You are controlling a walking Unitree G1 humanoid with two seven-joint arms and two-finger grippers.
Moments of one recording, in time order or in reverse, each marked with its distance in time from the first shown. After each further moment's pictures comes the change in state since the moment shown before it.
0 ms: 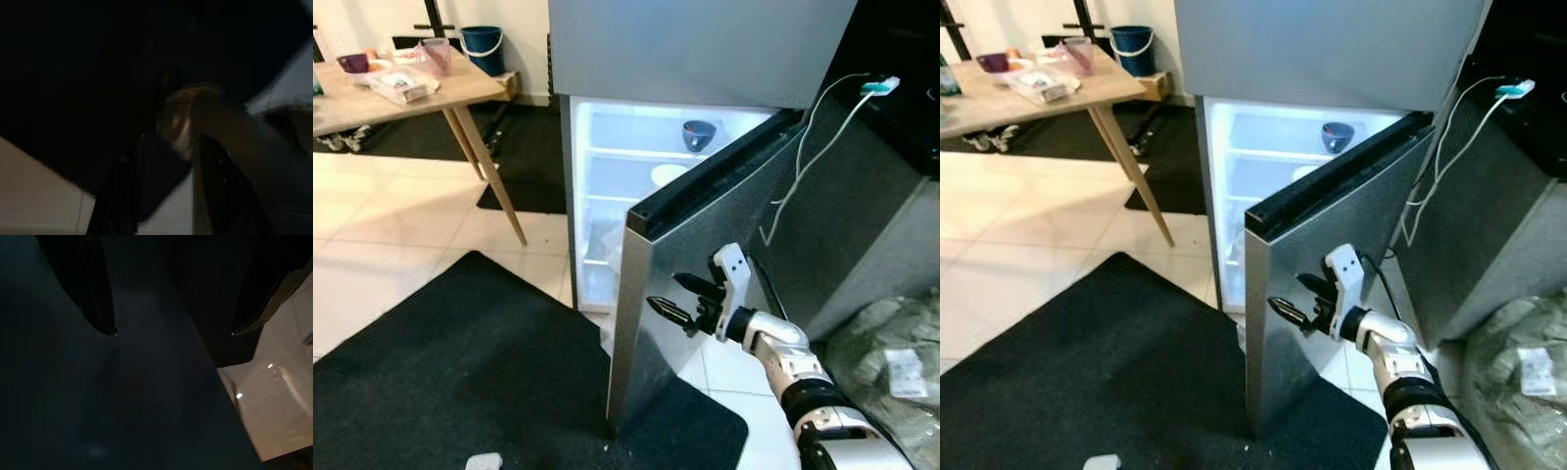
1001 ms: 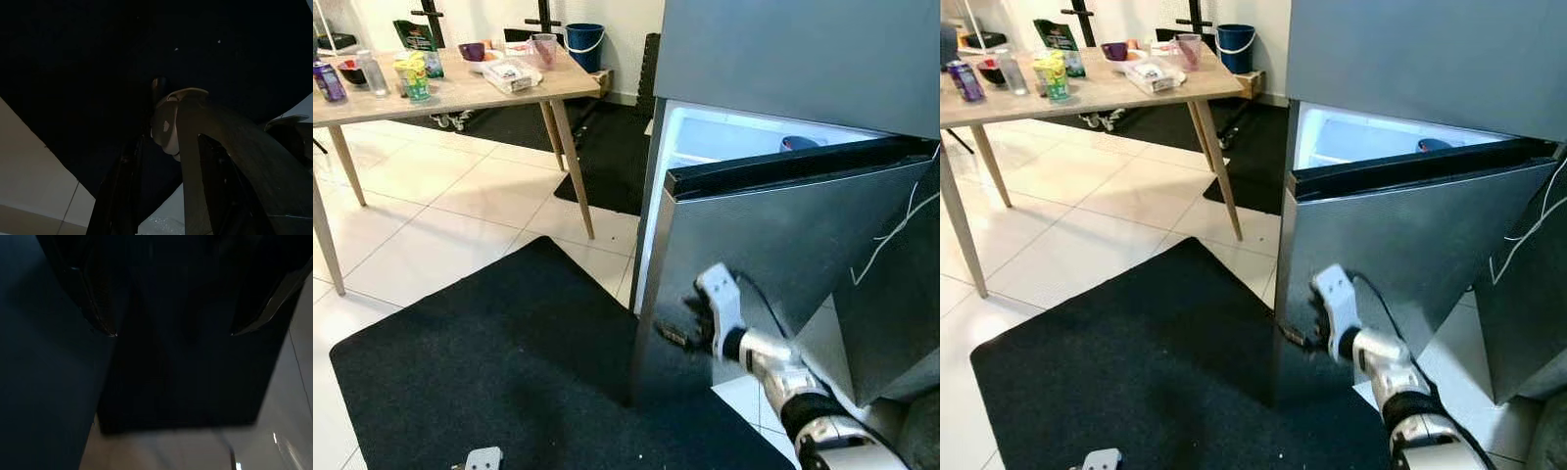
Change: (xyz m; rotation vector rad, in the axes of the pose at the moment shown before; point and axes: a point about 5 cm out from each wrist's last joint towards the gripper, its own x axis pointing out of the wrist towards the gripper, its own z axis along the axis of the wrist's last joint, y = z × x) left arm 0.001 0.000 0.004 0.002 -0.003 0.011; right arm -0.013 0.010 -0.061 -0.033 0.317 -0.140
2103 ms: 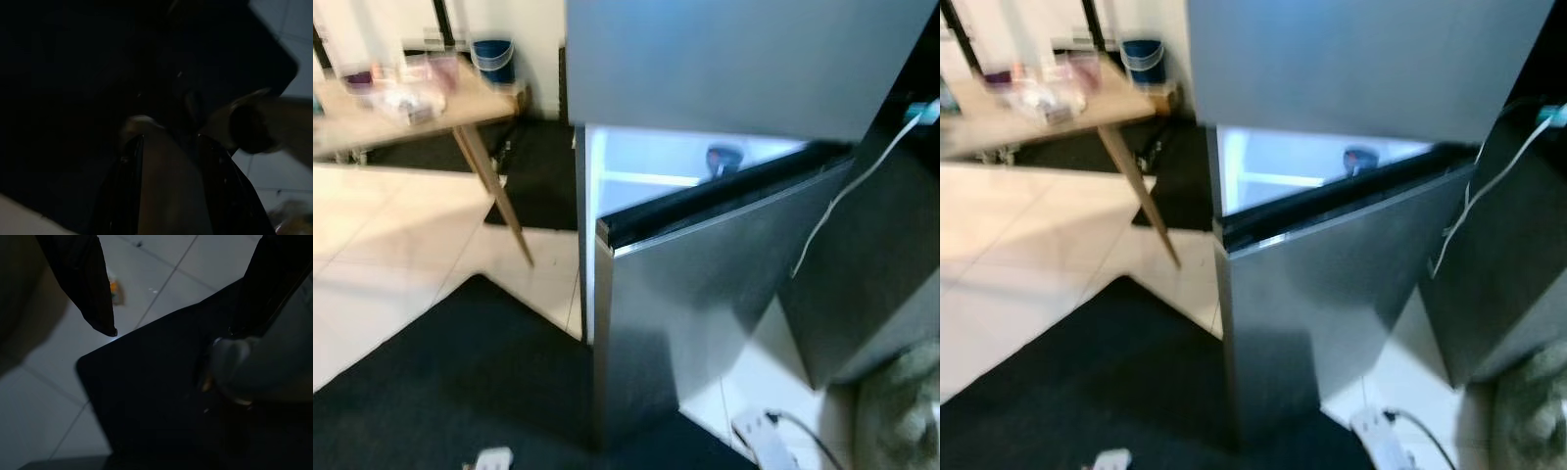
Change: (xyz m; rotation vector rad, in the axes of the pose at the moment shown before) left arm 0.001 -0.006 -0.004 0.004 0.020 -0.029; right arm -0.079 0.026 -0.153 0.122 0.589 -0.240
